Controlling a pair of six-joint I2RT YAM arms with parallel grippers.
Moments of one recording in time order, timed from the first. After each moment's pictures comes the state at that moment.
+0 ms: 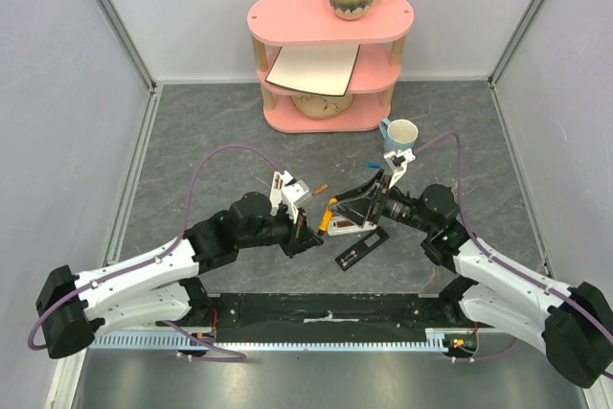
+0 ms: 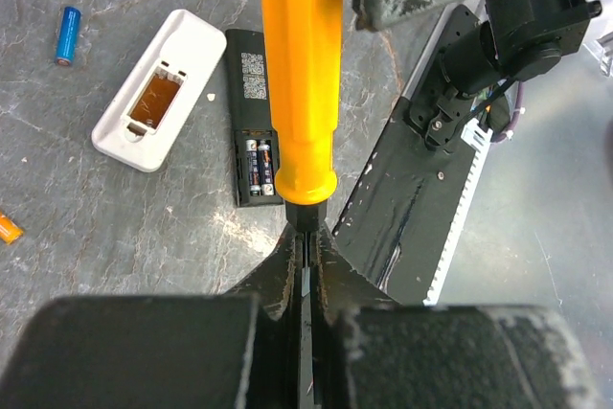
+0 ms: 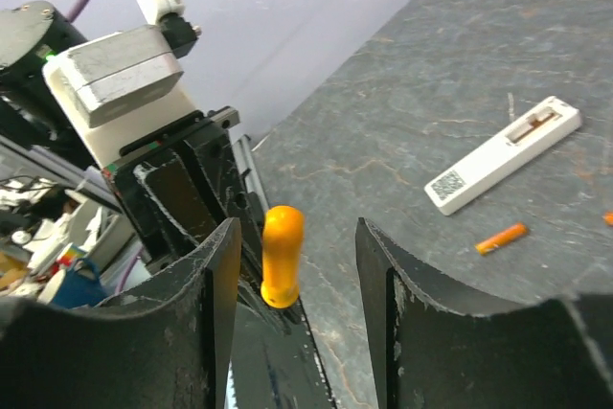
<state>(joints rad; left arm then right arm) -0.99 0.93 0.61 -0.09 0.25 -0.37 0.64 0.91 0.40 0.58 -0.51 0.68</state>
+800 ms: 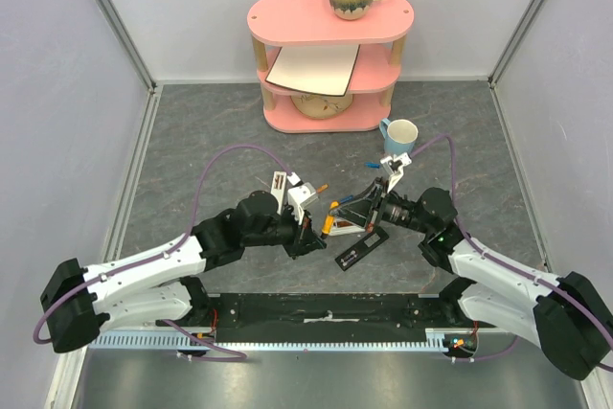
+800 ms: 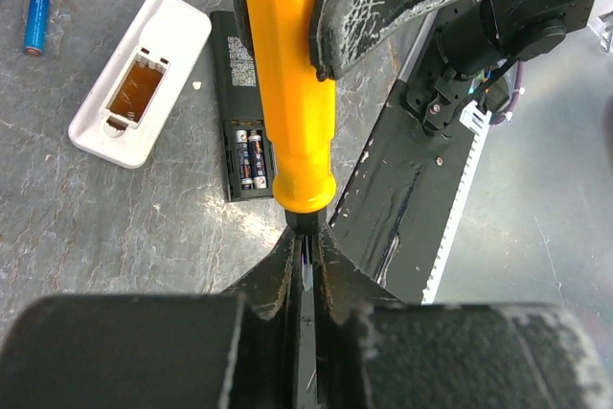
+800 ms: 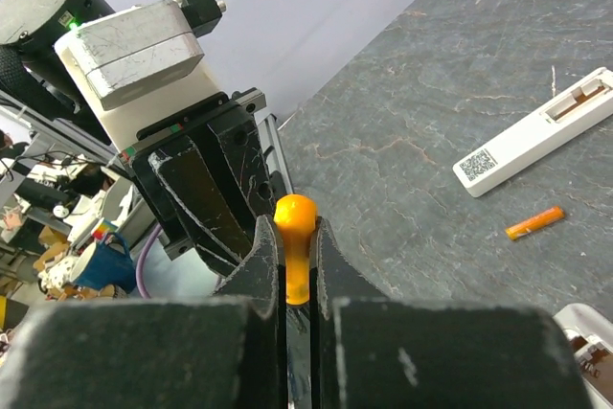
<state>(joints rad) -0.99 0.99 0.62 -0.08 0.29 -0.35 0.63 1.00 0.33 0.78 -0.63 0.77</state>
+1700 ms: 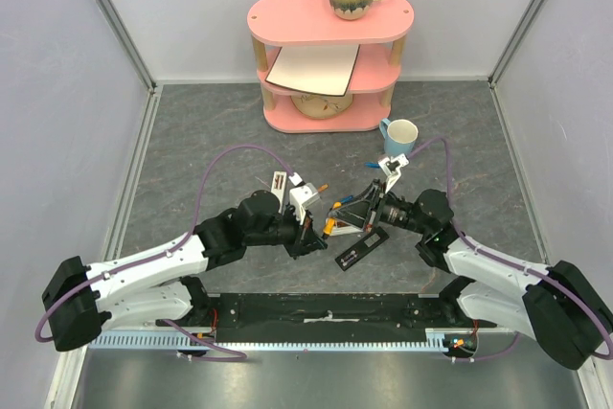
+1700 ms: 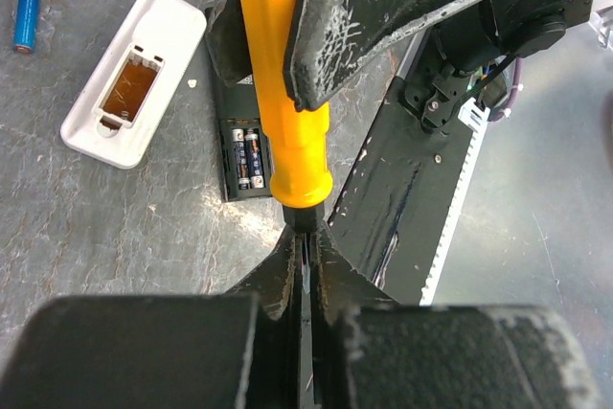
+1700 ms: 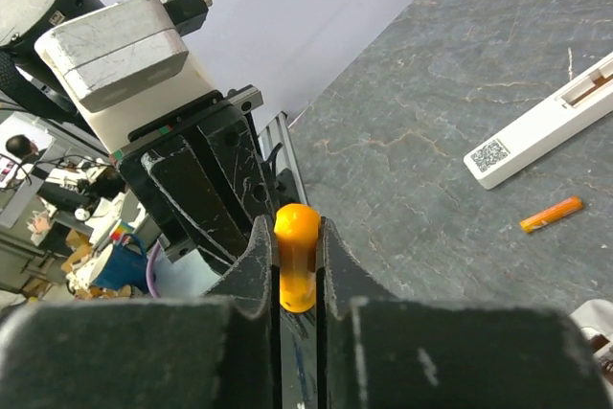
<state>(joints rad) -0.99 1.01 0.62 -0.07 0.30 -0.35 0.63 1.07 0.31 0.87 -0.63 0.82</state>
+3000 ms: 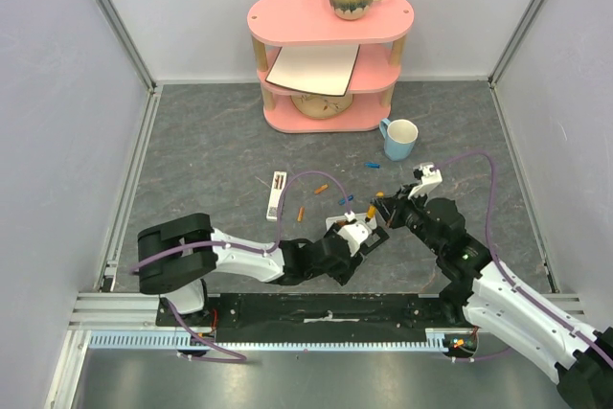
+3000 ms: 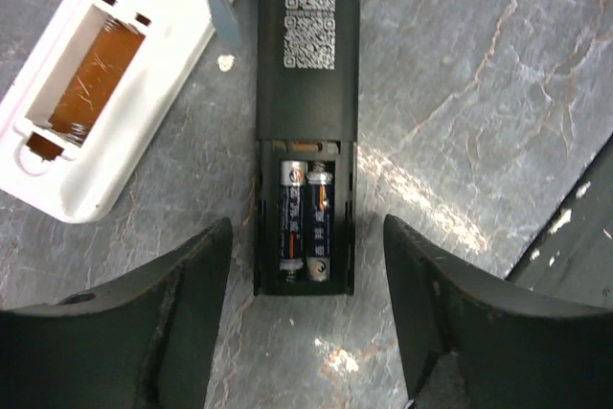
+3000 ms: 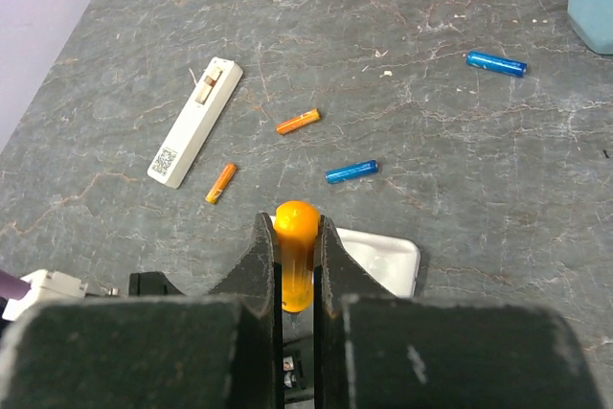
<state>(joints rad) -1.32 1.64 0.69 0.24 -0.26 -0.32 0.63 0.66 0.33 0.08 0.08 0.48</state>
